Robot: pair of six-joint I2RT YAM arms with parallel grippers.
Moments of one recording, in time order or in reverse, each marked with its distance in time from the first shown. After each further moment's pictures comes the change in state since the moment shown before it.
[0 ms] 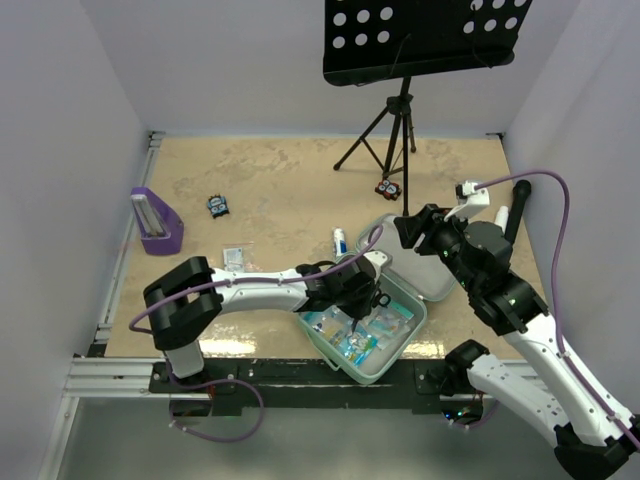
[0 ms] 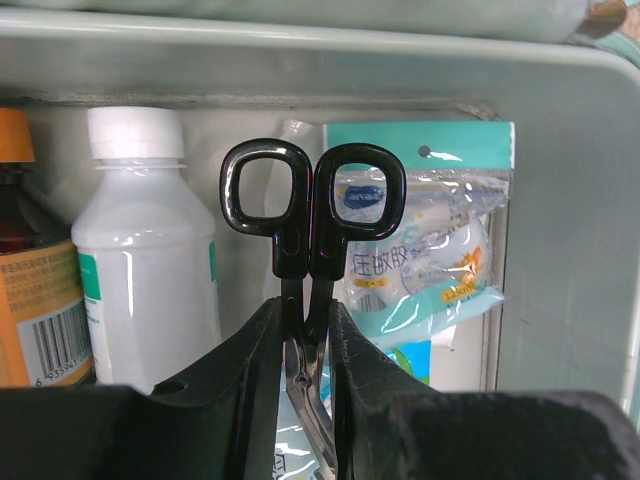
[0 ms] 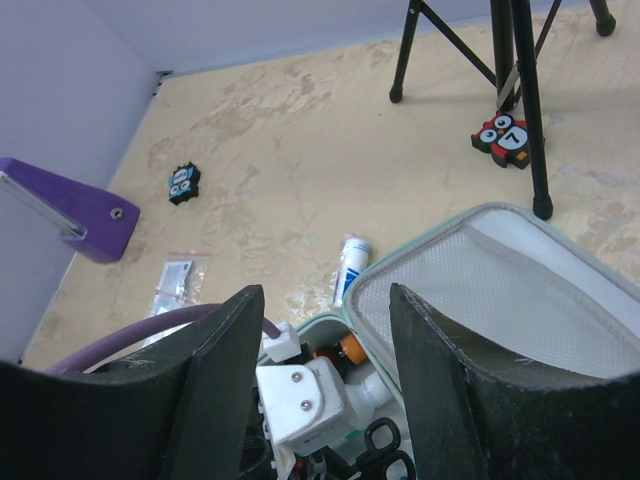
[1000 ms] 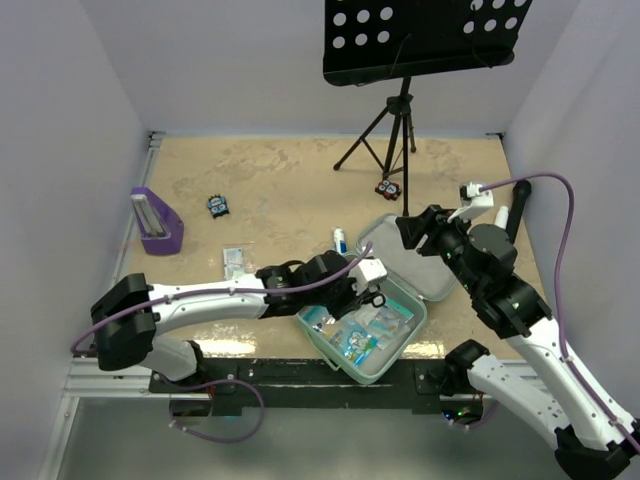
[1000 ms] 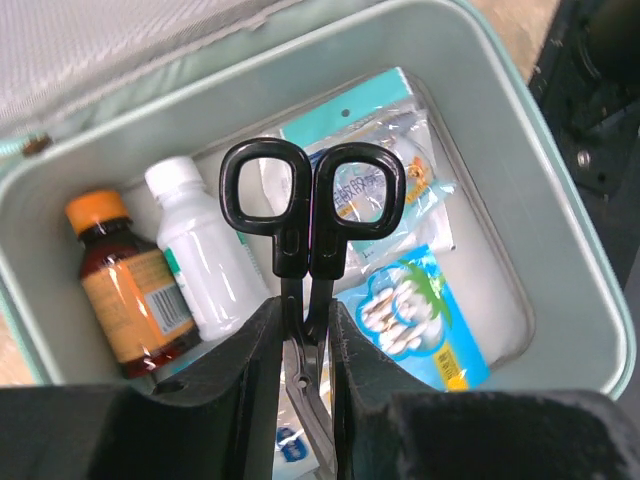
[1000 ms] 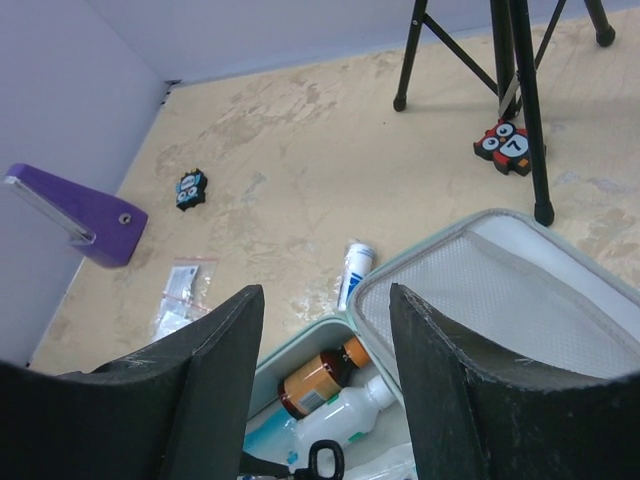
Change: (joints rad) left arm 0.000 -0.273 -0.116 0.012 0.053 0.391; right arm 0.000 -0.022 0.000 0.000 -0.001 0.000
